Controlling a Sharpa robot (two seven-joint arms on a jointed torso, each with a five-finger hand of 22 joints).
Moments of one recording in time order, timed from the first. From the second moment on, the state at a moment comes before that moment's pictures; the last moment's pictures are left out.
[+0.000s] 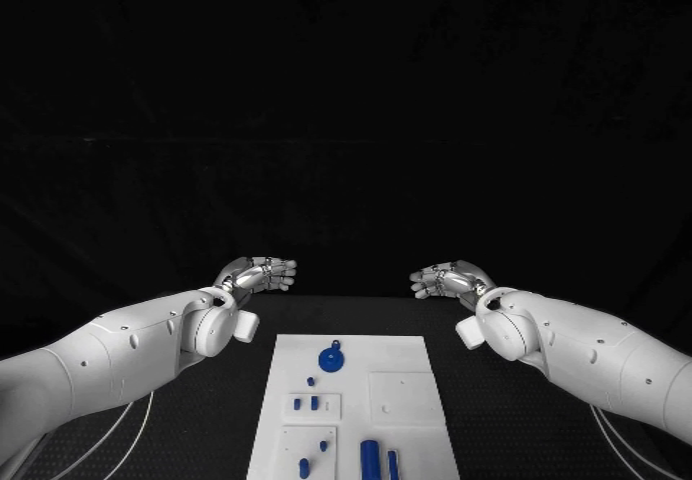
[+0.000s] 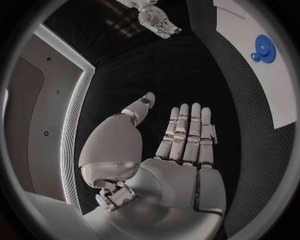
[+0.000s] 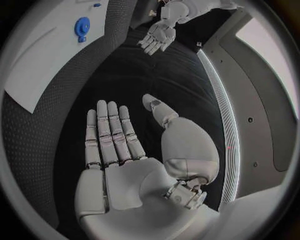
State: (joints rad) left arm 1.21 -0.63 -0.13 0.95 -0.06 -0.14 0.33; left_hand 1.02 -0.15 0.48 -0.13 0.06 0.76 0.12 0.29 0.45 0.99 0.10 0.06 0.14 0.73 0.13 0.38 0.43 0.01 0.59 0.04 0.38 1.23; right arm 1.14 -0.54 -0.01 0.89 -0.36 -0.13 0.21; right_hand 0.93 -0.09 0.50 -0.29 0.27 0.84 0.18 0.25 0.51 0.98 0.15 0.25 0.22 0.86 0.14 0.43 0.48 0.16 0.56 0.20 0.31 1.04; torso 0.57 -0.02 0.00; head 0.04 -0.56
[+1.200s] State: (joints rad) left arm 1.06 -0.77 -0.01 1.54 -0.01 -0.64 0.45; left_hand 0.01 0.00 0.00 0.00 0.00 0.01 0.00 0.00 0.00 0.01 0.00 0.01 0.00 0.00 0.00 0.00 0.00 0.02 0.00 0.00 0.00 0.00; right arm 1.06 -0.76 0.00 1.53 -0.08 -0.62 0.43; right_hand 0.01 0.00 0.00 0.00 0.00 0.00 0.00 0.00 0.00 0.00 0.00 0.00 0.00 0.00 0.00 0.00 0.00 0.01 0.00 0.00 0.00 0.00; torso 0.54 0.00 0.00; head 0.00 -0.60
